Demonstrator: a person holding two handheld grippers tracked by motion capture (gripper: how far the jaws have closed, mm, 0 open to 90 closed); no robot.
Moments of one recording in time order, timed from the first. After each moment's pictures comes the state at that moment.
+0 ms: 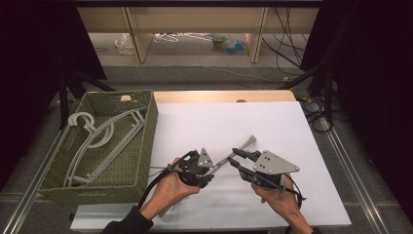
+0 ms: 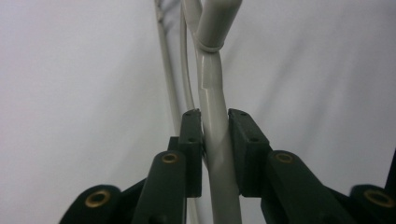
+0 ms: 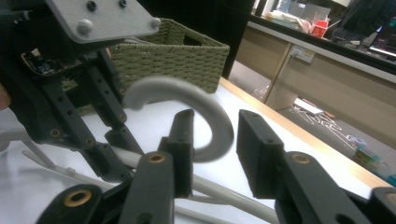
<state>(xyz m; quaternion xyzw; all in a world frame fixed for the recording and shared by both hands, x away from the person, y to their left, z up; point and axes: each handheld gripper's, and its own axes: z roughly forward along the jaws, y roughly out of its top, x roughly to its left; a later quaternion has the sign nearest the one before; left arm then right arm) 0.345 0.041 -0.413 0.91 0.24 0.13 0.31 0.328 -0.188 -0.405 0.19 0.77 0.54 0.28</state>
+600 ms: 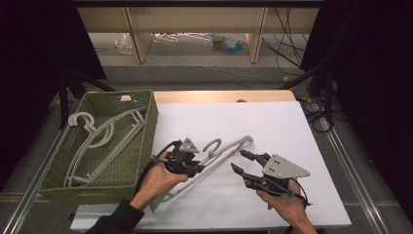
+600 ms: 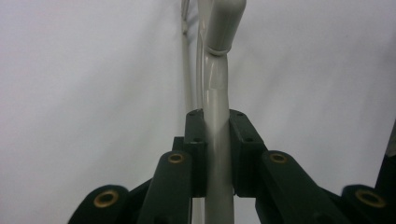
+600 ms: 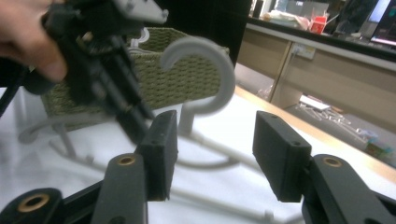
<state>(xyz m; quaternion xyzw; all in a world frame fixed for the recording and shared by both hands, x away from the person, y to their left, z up) 0.371 0.084 -0.404 0.88 0.30 0.07 0.36 0.313 -0.203 -0.406 0.21 0.75 0.56 0.26</state>
